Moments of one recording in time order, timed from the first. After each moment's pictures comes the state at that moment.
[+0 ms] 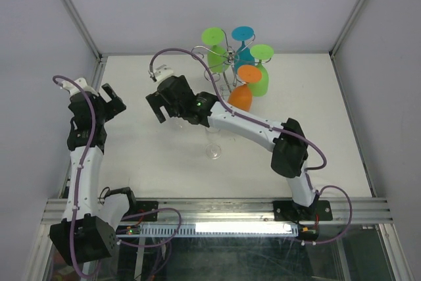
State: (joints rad) left arm 0.21 0.93 0.83 -0.33 -0.07 -0.34; right arm 1.08 2.01 1.90 -0.52 0.34 0.19
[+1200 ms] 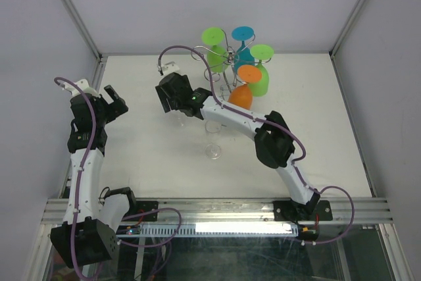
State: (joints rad) left arm 0.21 0.90 0.80 -0.32 -0.01 -0.34; right arm 0.99 2.20 2.00 -0.47 0.41 0.29
